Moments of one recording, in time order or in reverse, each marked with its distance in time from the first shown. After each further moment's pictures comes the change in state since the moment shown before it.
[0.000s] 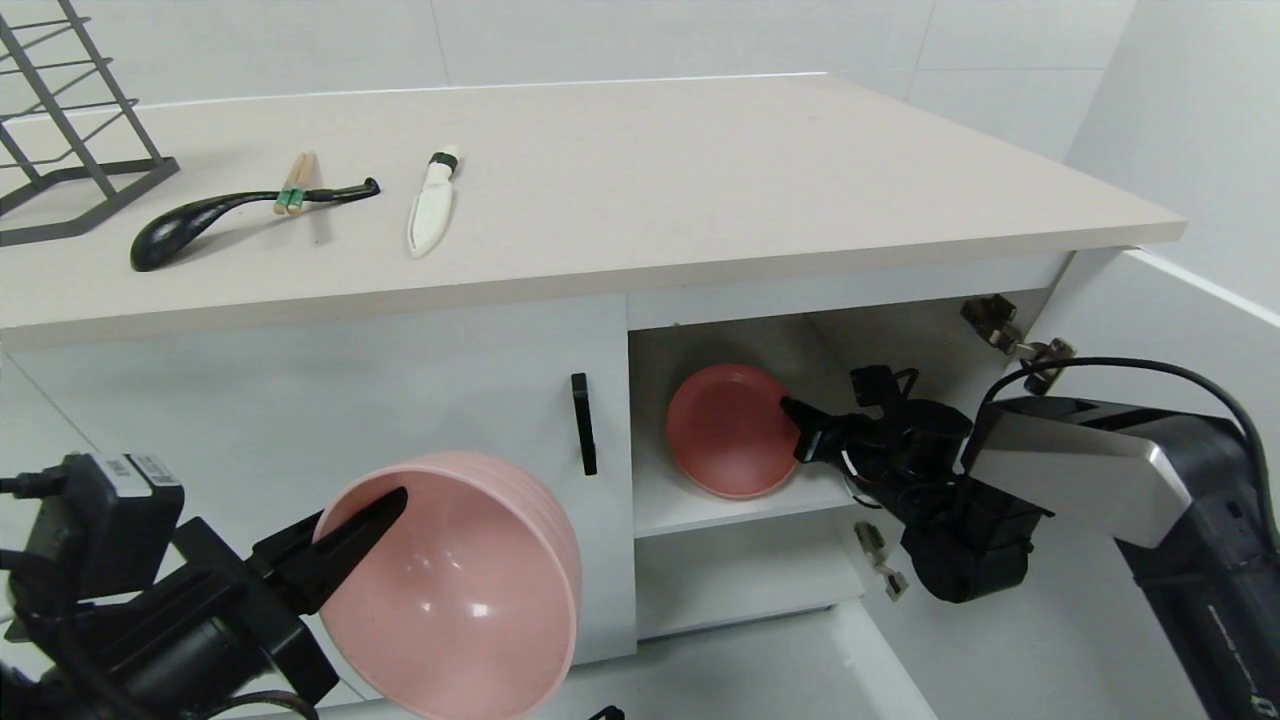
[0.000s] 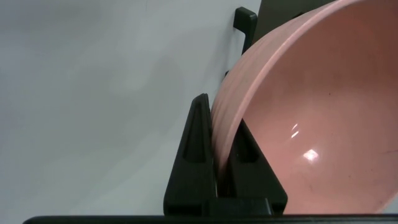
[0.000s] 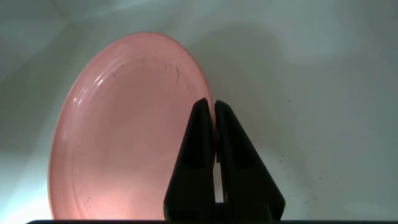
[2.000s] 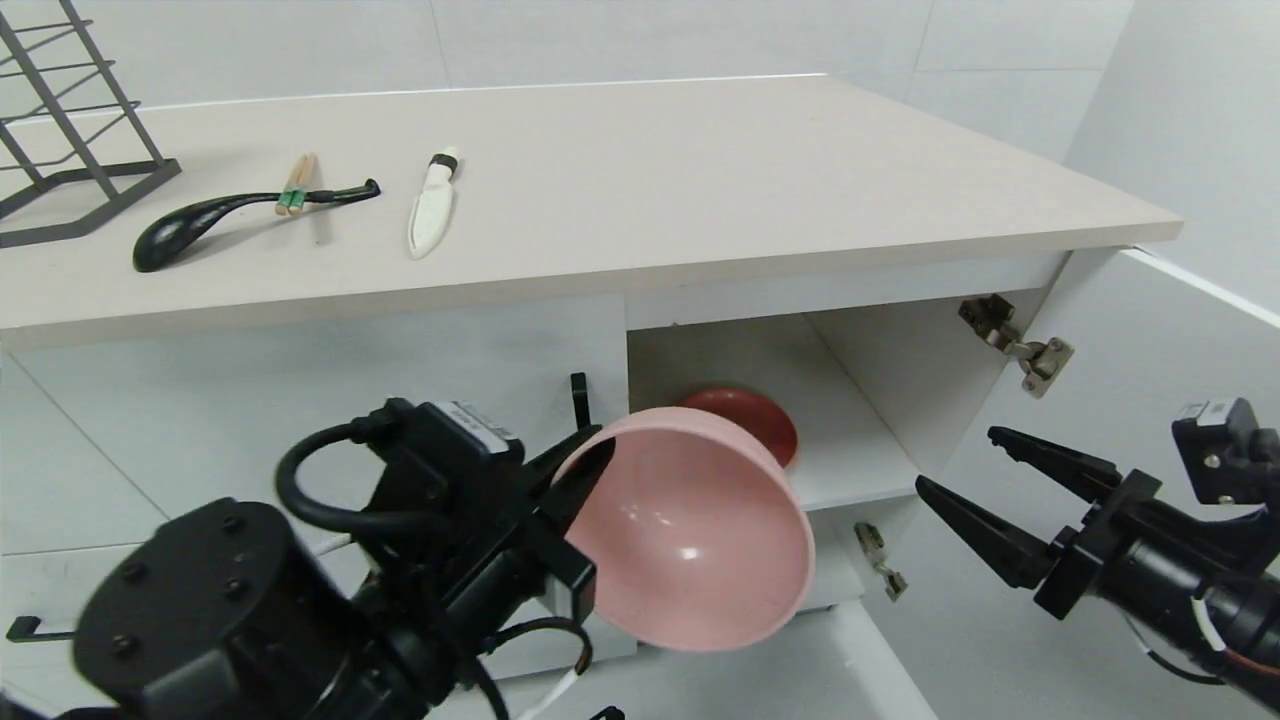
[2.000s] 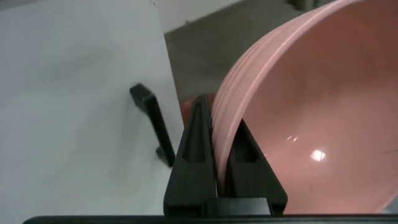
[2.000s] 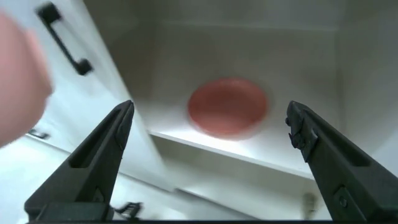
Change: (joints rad) left arm -0.360 0.421 -0.328 -0.201 0.300 0.179; right arm 0.091 -1.020 1.003 0.000 -0.016 -0.224
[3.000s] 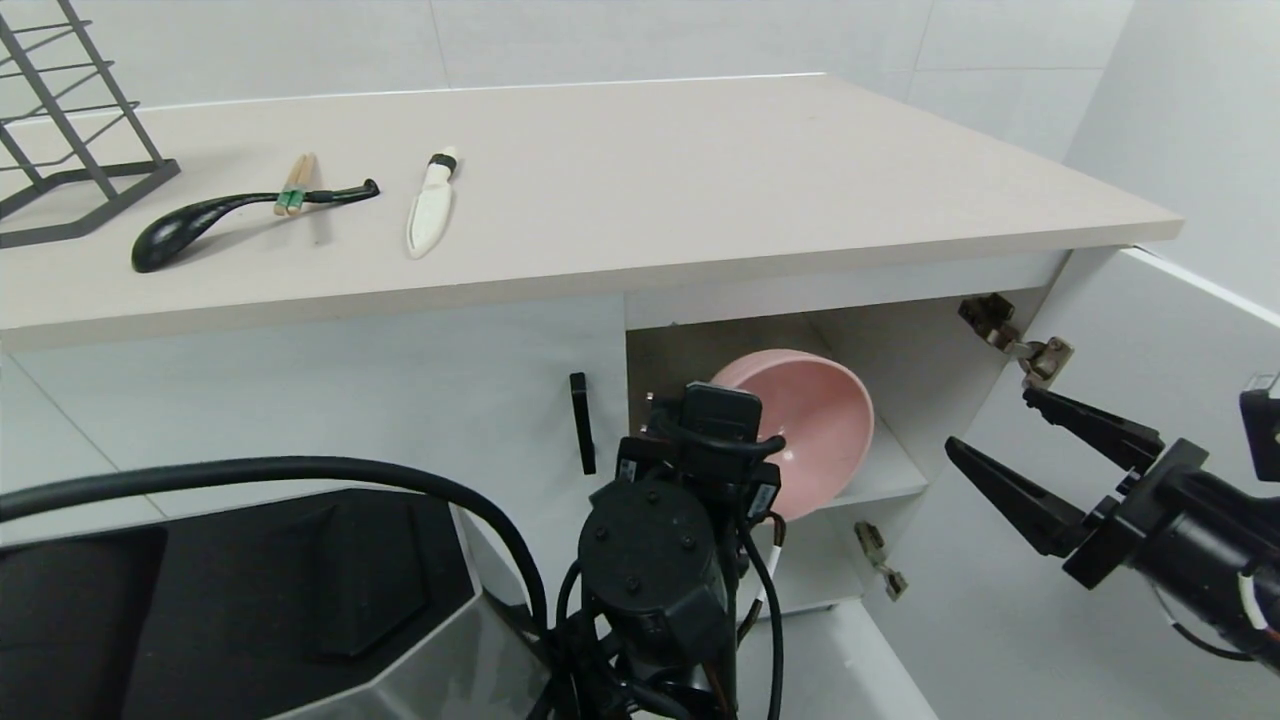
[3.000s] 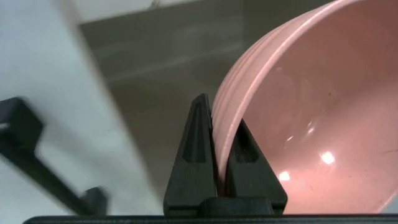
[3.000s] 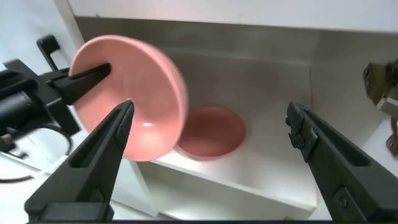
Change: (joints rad) left arm -0.113 0.504 -0.585 -0.066 0.532 0.103; right arm -0.026 -0.071 -0.035 0.000 0.000 -0.013
